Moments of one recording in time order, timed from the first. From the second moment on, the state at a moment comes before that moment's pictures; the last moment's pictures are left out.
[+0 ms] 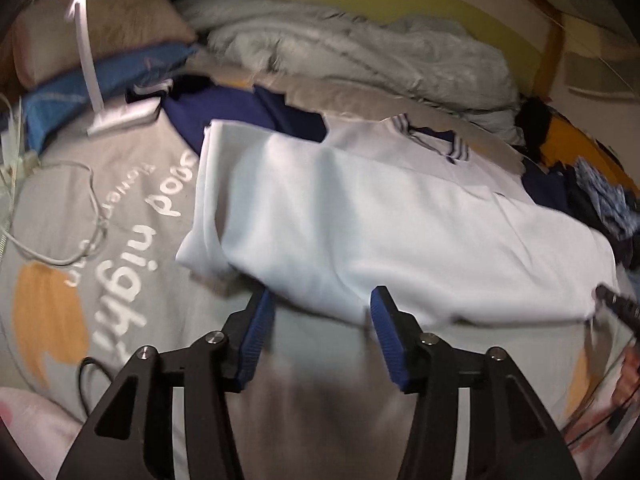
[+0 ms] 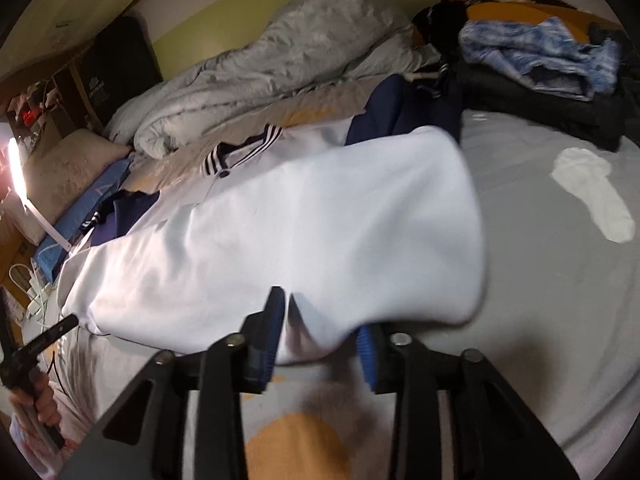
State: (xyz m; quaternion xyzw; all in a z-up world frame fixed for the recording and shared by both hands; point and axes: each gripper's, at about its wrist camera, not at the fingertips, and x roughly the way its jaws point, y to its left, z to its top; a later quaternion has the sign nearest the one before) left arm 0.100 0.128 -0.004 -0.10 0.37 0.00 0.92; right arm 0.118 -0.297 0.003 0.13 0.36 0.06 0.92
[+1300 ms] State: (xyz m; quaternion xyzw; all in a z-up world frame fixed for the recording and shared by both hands) left arm 0.280 0.003 0.043 0.01 0.28 -0.05 0.96; right arm 0.375 -0.469 -0.003 0.20 0.41 -0.02 0.89
